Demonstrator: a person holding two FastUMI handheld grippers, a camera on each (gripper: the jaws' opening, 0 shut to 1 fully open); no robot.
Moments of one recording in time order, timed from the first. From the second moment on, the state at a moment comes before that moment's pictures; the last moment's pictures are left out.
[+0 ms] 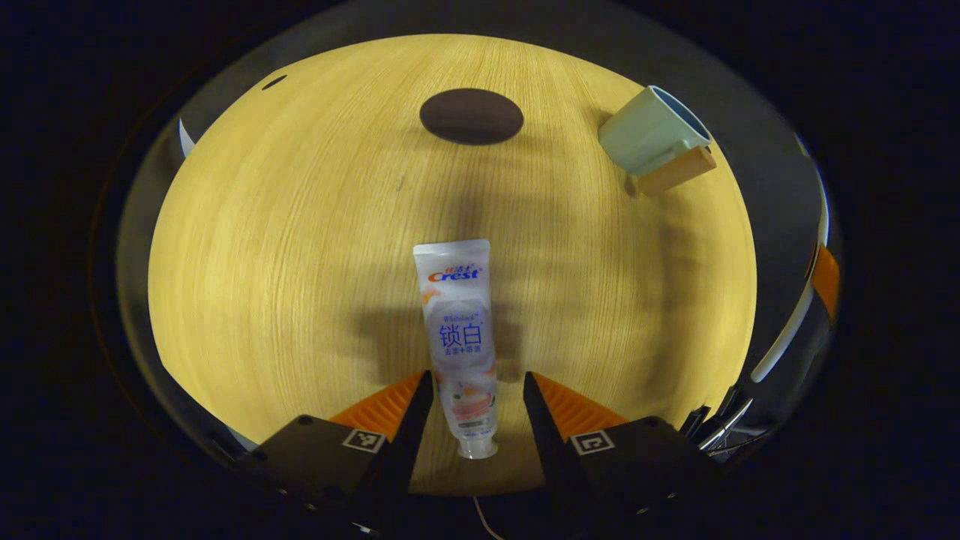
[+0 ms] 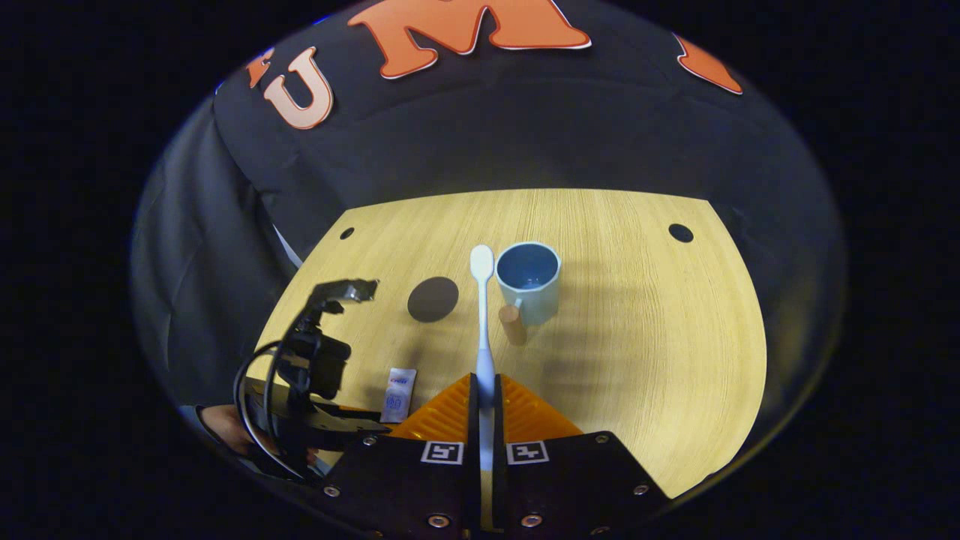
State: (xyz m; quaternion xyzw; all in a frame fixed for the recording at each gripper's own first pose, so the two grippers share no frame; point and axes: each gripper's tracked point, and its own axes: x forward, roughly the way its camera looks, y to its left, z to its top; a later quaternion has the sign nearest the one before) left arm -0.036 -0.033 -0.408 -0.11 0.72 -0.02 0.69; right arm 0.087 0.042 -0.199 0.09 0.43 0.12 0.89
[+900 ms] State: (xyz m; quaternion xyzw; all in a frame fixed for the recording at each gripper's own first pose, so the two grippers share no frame) left arm -0.028 -0.021 -0.383 -0.10 0.69 -0.04 0.72; right arm 0.178 0.035 -0.171 0.10 0.31 0.10 0.94
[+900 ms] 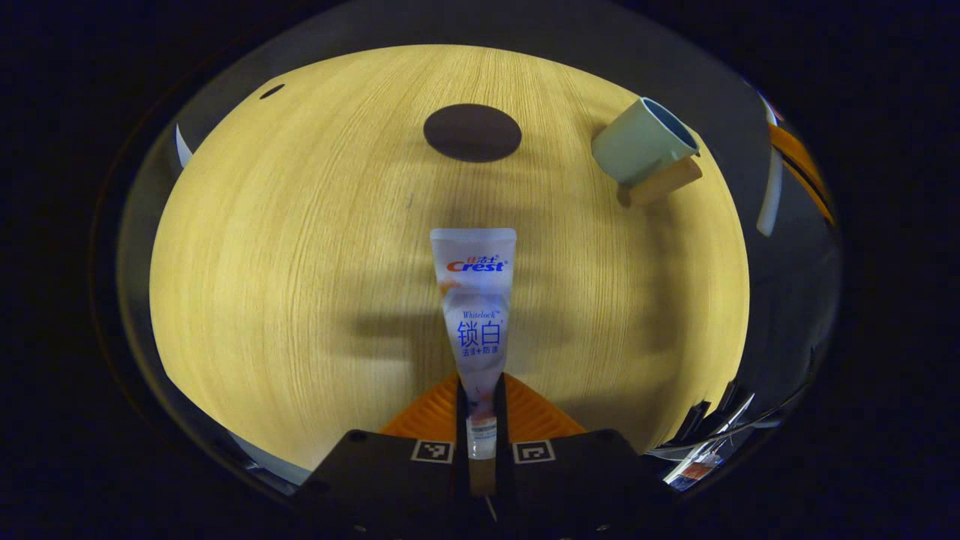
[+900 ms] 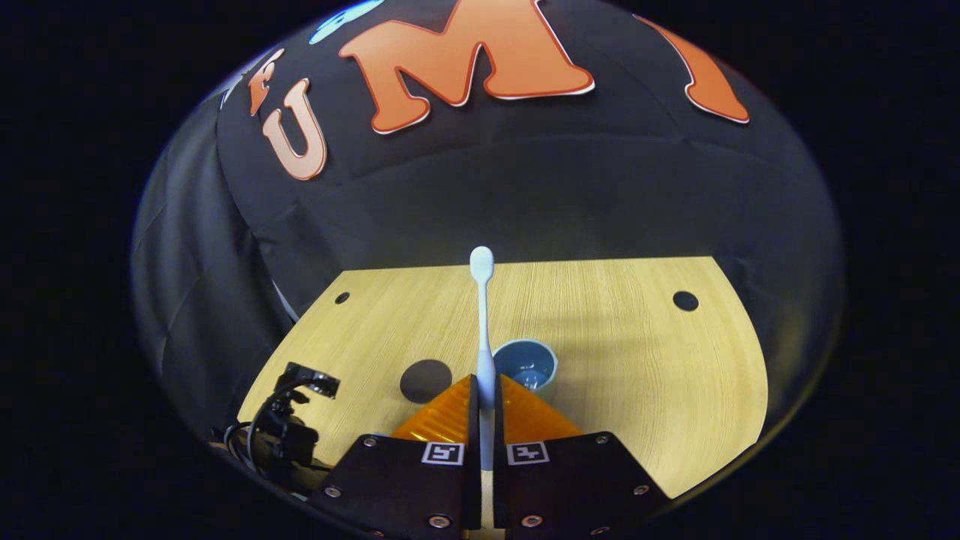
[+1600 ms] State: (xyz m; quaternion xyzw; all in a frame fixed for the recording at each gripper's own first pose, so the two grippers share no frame) left arm -0.045 0.010 -0.356 -0.14 0.67 -0.01 0.73; right arm 0.263 0.028 -0.155 0.06 0.11 0.09 0.99
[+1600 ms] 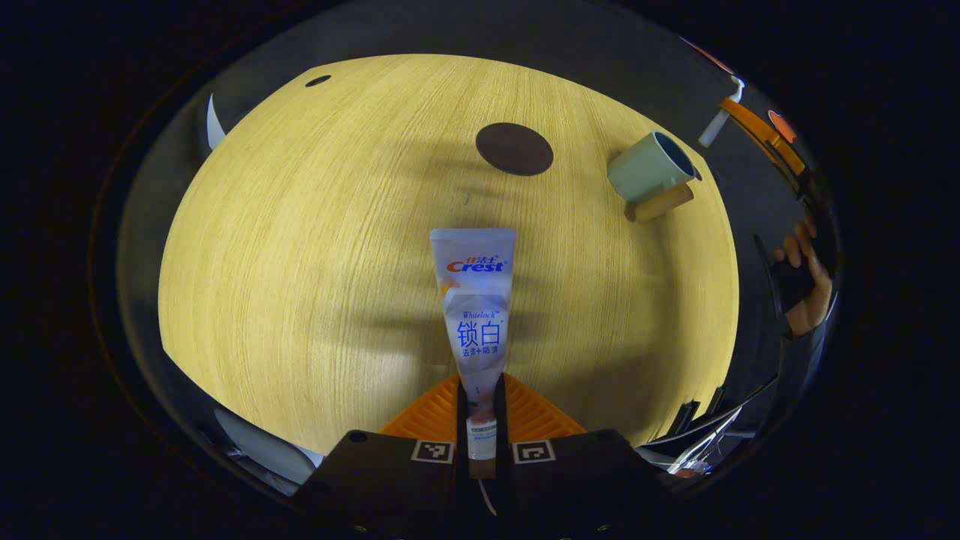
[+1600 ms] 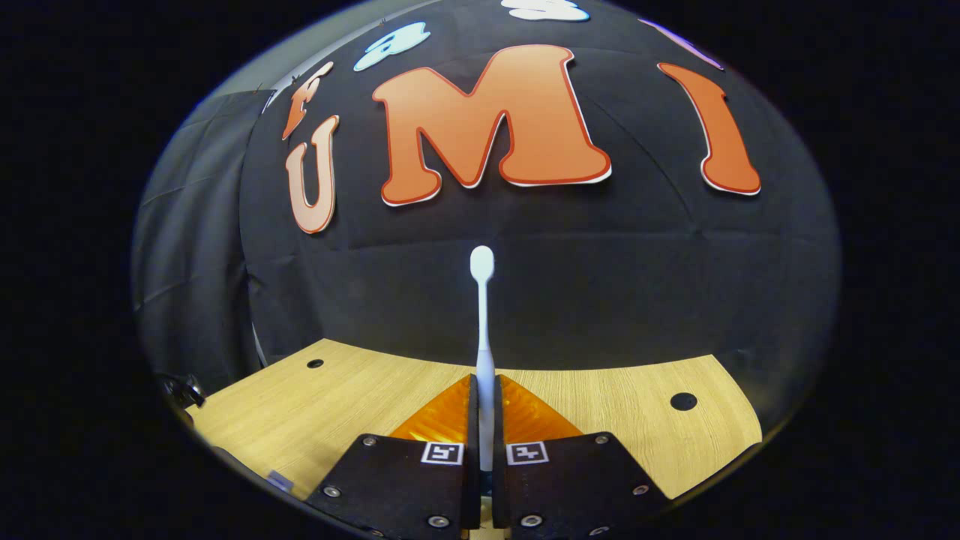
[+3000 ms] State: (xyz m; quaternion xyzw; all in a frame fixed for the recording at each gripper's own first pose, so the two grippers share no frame) left arm 0.195 -0.057 -0.301 -0.01 0.40 -0.14 0.91; right arm 0.146 0.011 -0.238 0.08 0.32 0.06 0.94
